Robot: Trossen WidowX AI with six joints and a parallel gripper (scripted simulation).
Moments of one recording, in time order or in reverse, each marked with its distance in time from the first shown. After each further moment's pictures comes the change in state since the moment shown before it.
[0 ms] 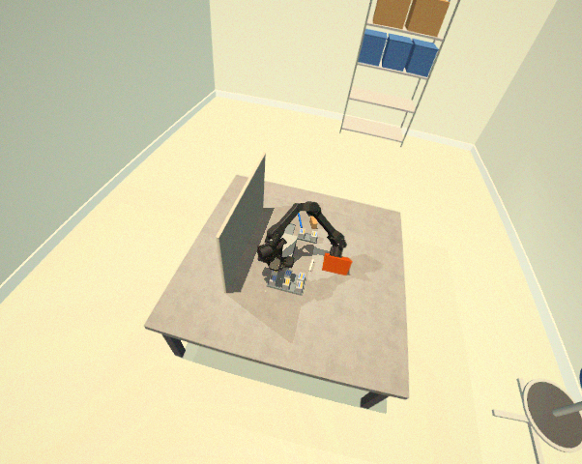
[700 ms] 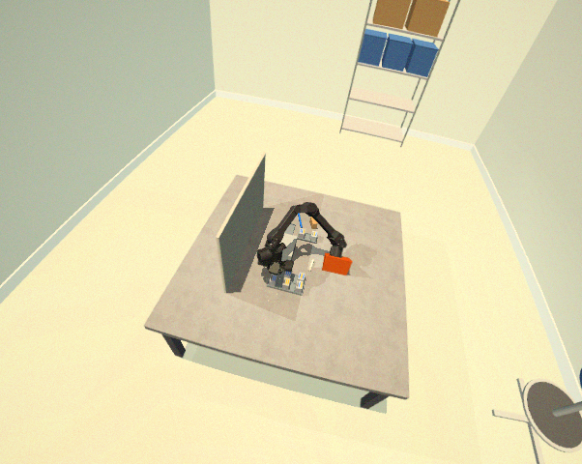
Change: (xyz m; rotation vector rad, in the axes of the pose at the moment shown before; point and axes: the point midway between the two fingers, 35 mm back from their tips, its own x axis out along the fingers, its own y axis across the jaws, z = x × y) arm 0.035 0.000 -0.001 0.001 0.002 -0.001
